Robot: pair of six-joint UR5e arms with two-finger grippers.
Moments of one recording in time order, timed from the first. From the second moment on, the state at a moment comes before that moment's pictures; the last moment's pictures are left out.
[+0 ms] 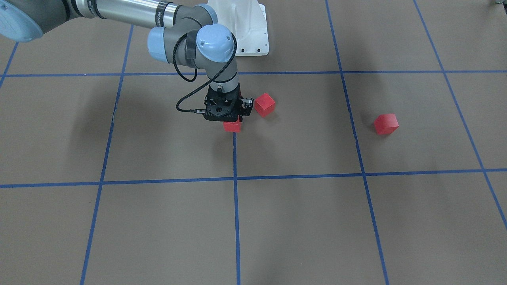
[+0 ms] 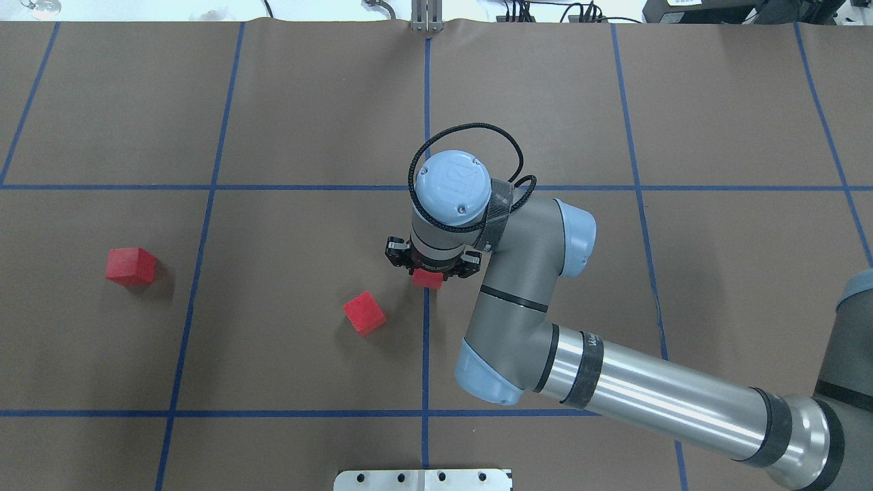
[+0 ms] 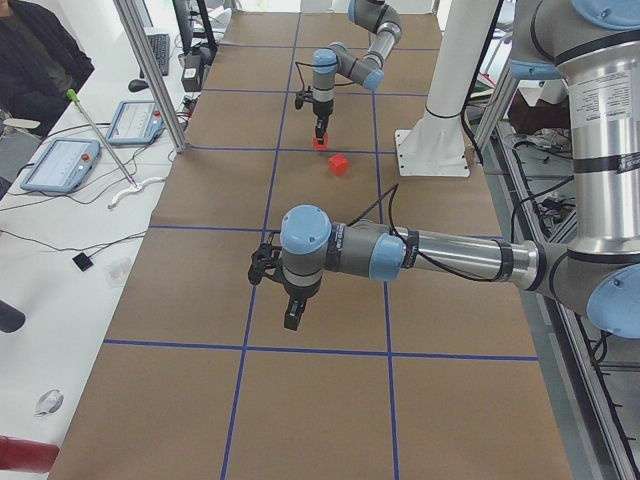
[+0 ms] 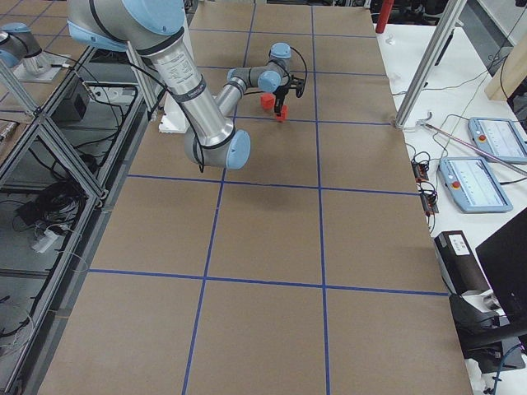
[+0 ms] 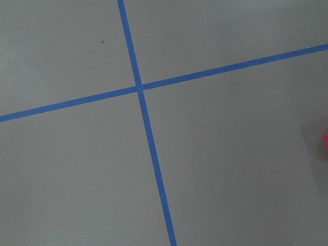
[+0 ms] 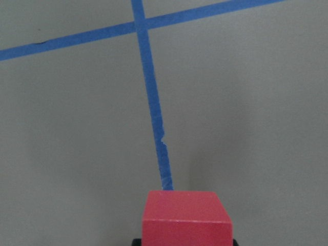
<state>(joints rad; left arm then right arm) -1.55 -1.39 -1.86 -1.63 -2.39 0.09 0.47 -0.77 1.51 -1.49 1.89 1.42</state>
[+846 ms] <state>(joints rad) -1.55 -1.39 -1.86 -1.63 -2.40 0.09 0.45 -0.77 1.49 -1.50 1.89 1.41</state>
